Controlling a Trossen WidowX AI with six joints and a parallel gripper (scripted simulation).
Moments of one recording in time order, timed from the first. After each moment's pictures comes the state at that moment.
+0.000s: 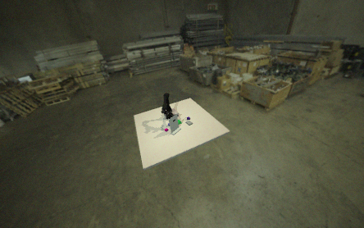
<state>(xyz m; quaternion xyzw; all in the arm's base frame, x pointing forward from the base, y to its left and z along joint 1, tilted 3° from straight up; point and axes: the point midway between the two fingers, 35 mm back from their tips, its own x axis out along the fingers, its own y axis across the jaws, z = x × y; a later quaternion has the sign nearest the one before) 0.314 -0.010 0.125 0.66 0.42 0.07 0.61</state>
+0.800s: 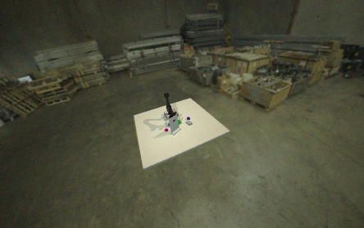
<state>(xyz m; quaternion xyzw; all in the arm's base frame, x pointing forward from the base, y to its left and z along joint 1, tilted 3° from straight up) 0.281 0.042 0.080 0.63 0.47 -0.09 0.61</state>
